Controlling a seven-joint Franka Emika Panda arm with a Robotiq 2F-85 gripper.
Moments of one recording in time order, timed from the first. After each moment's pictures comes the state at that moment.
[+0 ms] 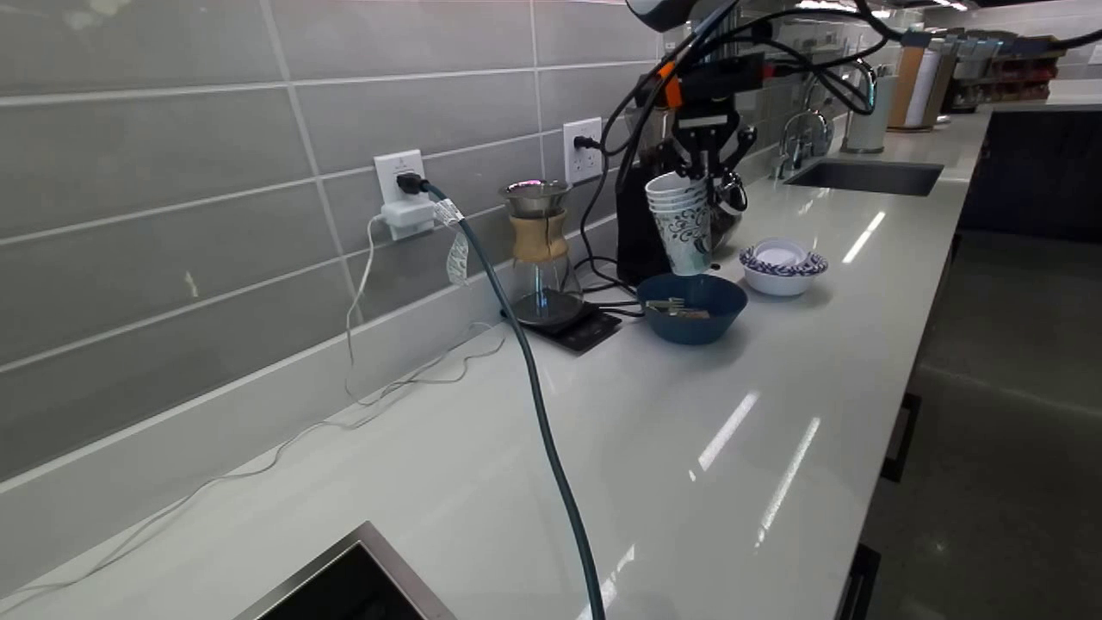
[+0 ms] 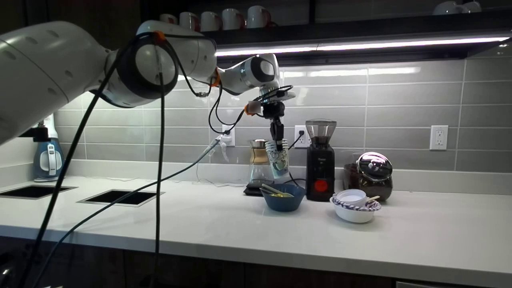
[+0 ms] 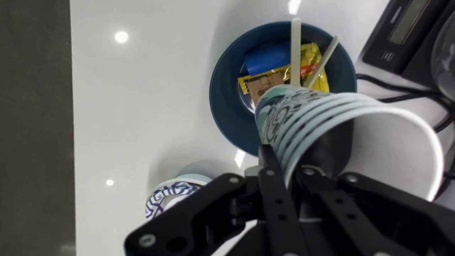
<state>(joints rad) 0.40 0.83 -0.12 -0.73 -0.11 1.60 0.77</state>
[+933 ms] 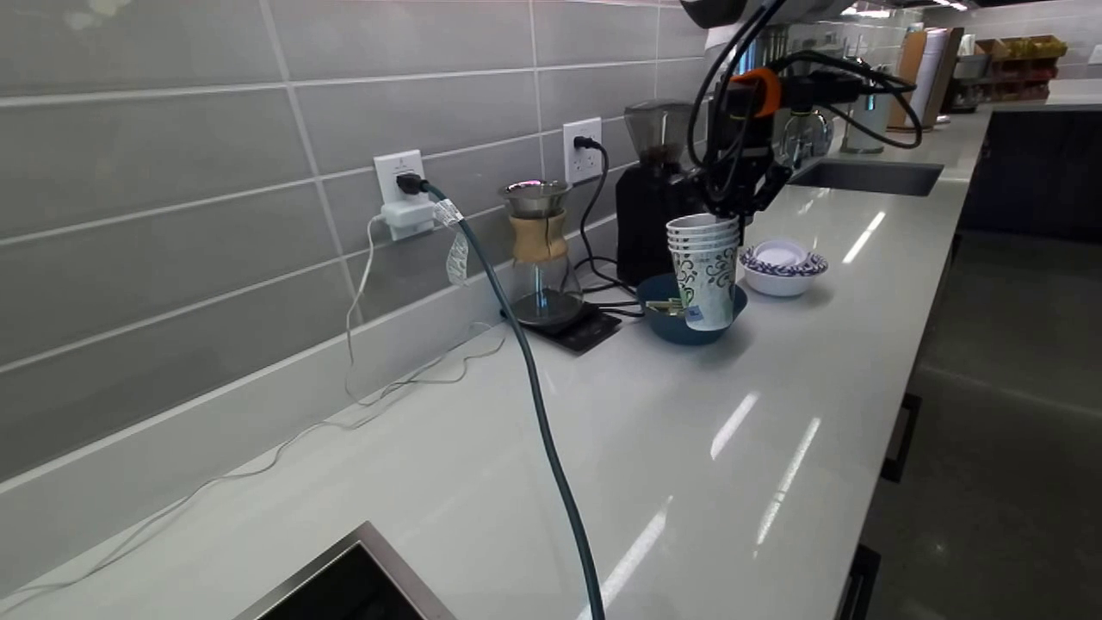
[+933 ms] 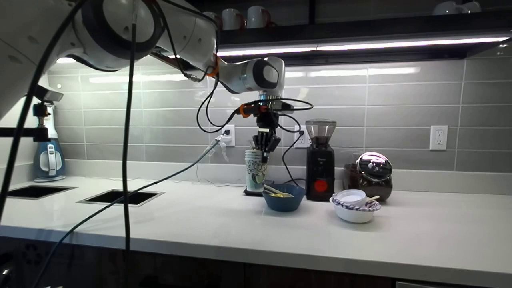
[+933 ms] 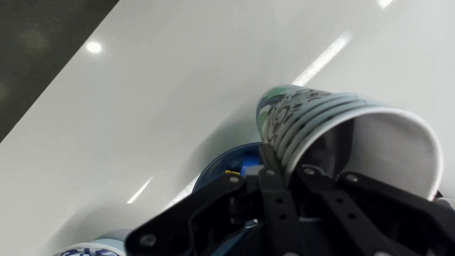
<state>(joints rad) 0.29 0.59 0.00 -1.18 0.00 1.66 0.24</state>
